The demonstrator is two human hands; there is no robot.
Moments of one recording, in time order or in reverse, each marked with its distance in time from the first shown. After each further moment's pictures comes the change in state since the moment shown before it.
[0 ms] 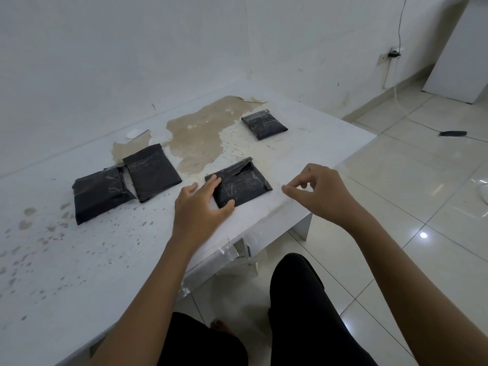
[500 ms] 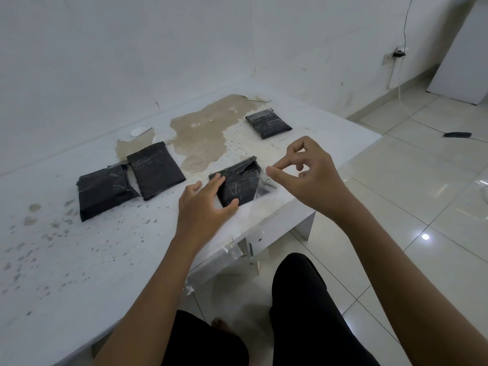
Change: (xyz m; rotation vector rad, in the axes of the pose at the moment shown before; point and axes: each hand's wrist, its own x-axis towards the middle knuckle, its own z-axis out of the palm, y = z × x) left_hand -0.001 0.001 -0.001 0.016 -0.007 0.001; right_hand 0.006 -0.043 0.008 0.217 0.100 -0.175
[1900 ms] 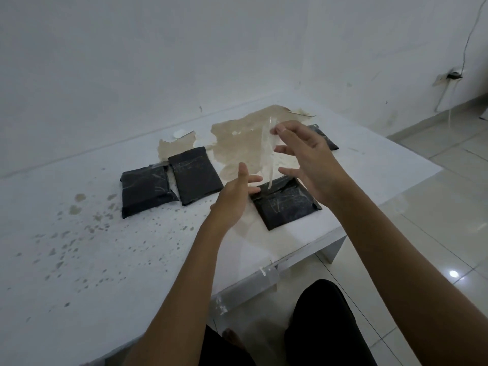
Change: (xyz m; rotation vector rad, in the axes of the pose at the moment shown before) left_hand 0.050 0.006 -0.036 -0.627 -0.126 -0.295; right_hand 0.077 -0.061 0.062 0.536 -0.226 0.202
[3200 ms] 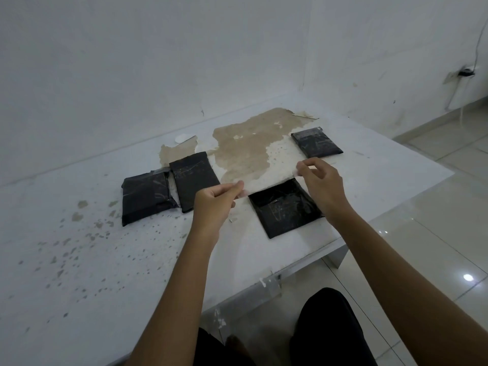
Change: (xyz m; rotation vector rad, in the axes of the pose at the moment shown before) left_hand -0.007 -0.002 -0.019 -0.299 0.281 -0.093; right_hand 0.030 0.097 -0.043 -0.310 0.338 0.116
